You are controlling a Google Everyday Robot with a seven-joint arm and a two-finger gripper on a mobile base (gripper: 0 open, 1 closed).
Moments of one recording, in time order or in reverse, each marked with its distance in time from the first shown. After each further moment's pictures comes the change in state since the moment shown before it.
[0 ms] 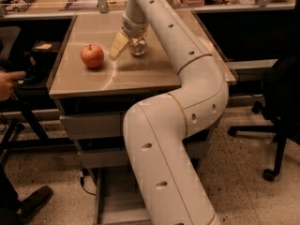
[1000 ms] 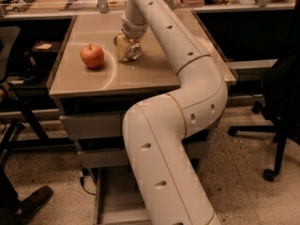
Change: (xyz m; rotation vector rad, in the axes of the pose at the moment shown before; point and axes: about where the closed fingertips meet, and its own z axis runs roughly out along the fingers) arm 0.002 0.002 0.007 -0.009 0.014 -0.007
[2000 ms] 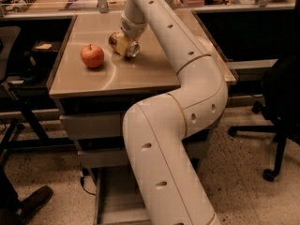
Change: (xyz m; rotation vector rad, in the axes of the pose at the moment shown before) arm -0.008 0.000 -0.005 0.003 -0.034 -0.025
